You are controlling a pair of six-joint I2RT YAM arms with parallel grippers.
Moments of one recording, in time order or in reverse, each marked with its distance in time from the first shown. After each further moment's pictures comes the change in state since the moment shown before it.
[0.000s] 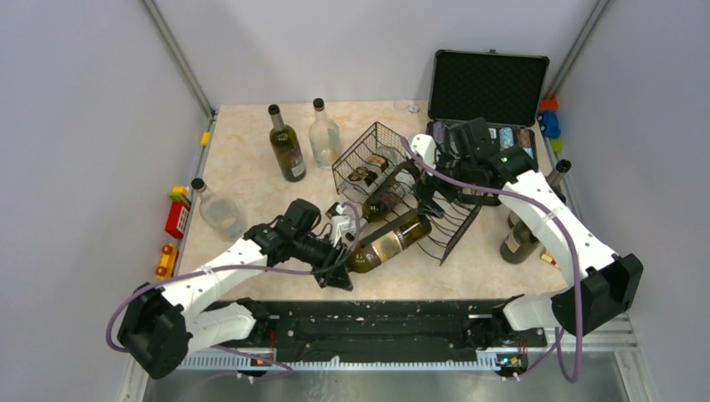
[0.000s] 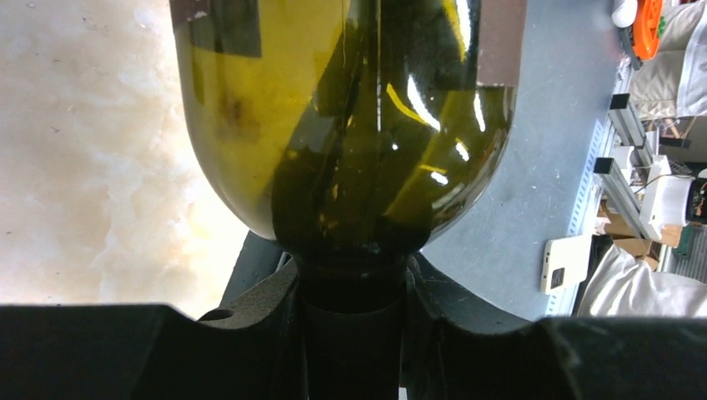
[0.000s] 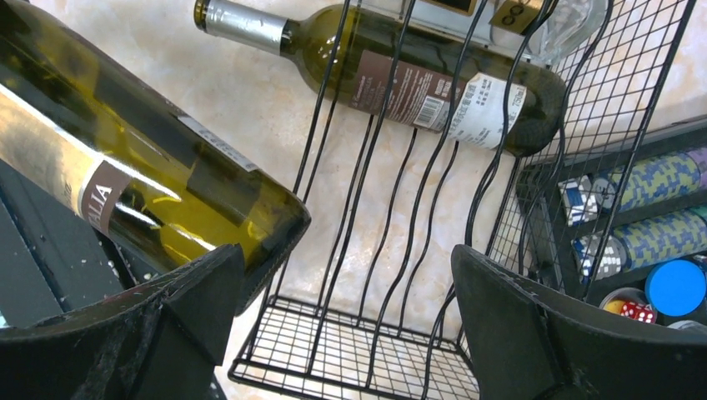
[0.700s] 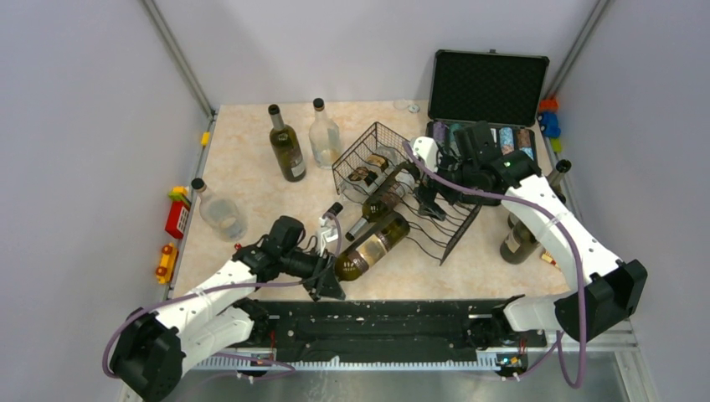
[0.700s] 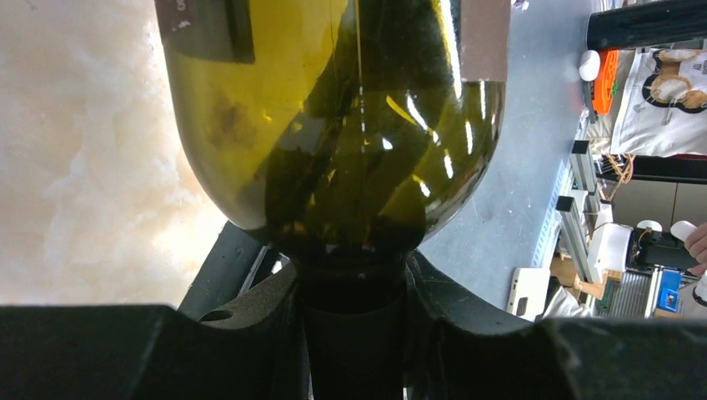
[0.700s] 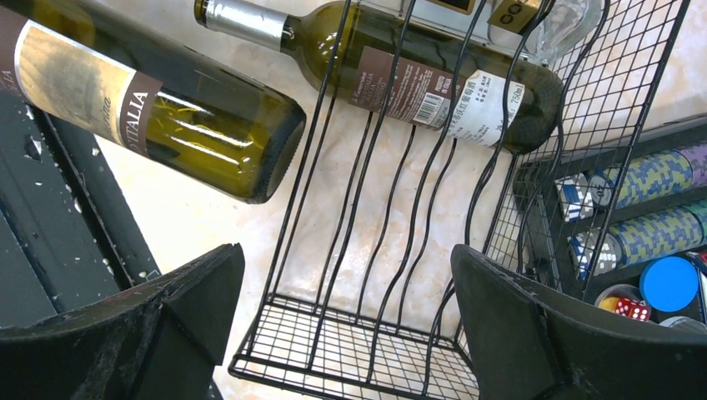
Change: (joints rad) left arm 0.080 -0.169 -0.246 0.153 0.047 -0.187; right arm 0.000 -0.038 -0.040 0.016 0.005 -0.008
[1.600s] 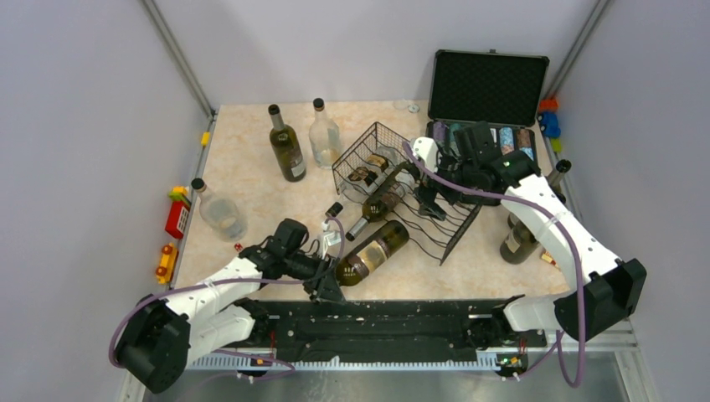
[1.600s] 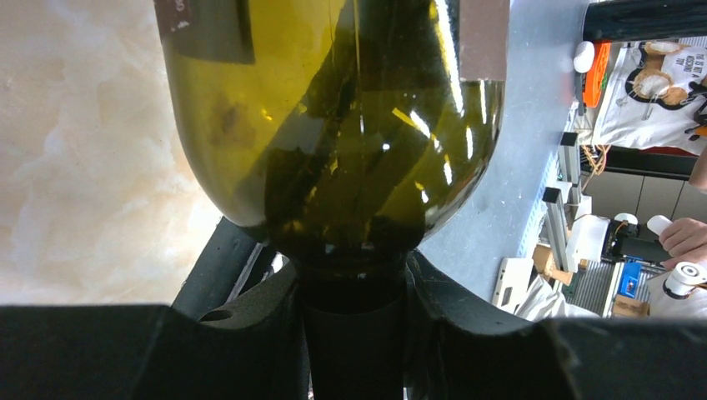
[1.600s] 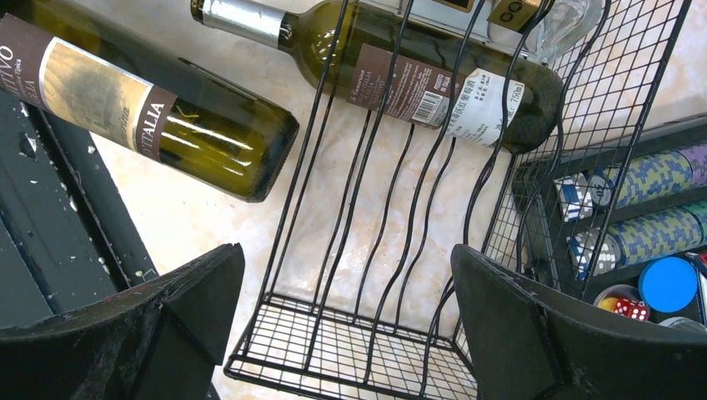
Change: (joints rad) left arm 0.001 0.079 -0.041 0.039 0.026 -0.016; right arm -0.004 0.004 -0.005 0.004 -0.001 -0.011
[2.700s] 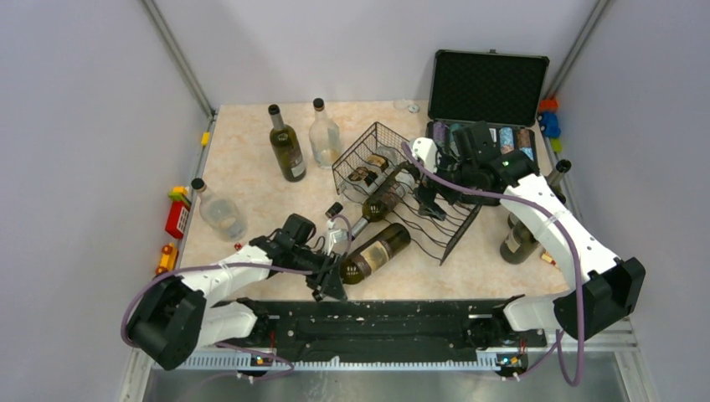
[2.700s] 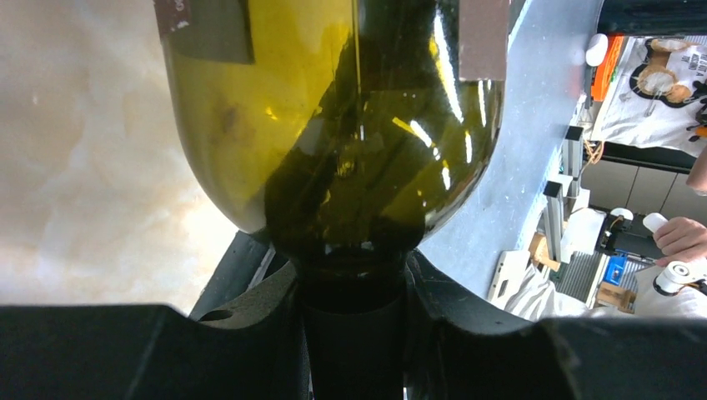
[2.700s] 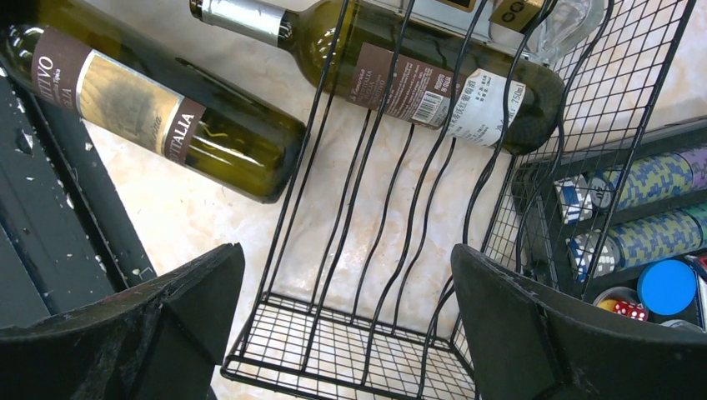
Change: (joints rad) left arm 0.000 0.142 0.048 -0.009 -0.008 0.035; right arm 0.000 0.007 0.000 0.000 -0.001 -0.011
